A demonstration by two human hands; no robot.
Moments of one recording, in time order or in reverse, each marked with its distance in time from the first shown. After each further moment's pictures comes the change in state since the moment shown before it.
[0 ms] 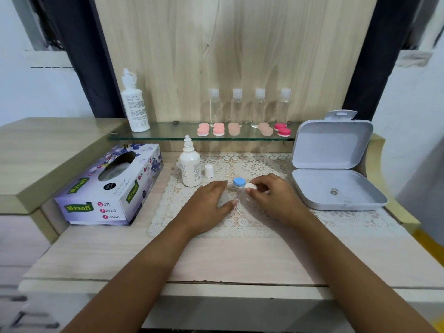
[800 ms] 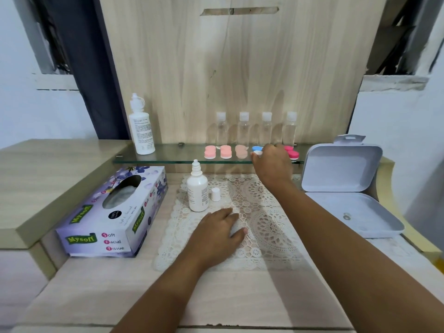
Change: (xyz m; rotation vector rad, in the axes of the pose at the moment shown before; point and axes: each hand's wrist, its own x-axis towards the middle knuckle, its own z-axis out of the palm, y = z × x) left_hand 0.000 0.000 0.002 0.073 -0.026 0.014; right_hand 0.113 -0.034 -0.008 -0.302 0.393 0.172
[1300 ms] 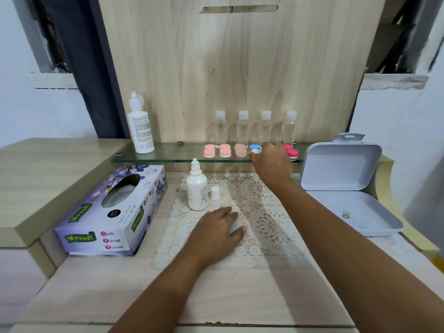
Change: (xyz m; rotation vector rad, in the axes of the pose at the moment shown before) left_hand -0.001 0.001 -0.001 0.011 -0.003 -0.002; right_hand 0.001 0.003 0.001 0.020 0.006 -0.059
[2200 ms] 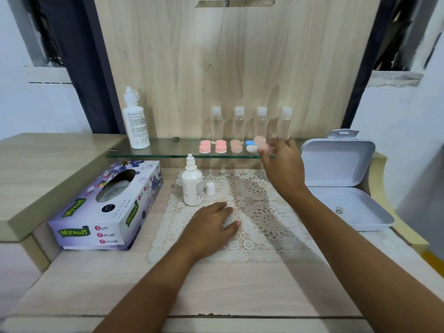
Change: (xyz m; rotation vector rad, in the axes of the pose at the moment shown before) left_hand 0.002 -0.004 0.001 -0.057 -0.022 -0.018; right_hand -0.029 0.019 -0.028 0.157 0.100 -0.008
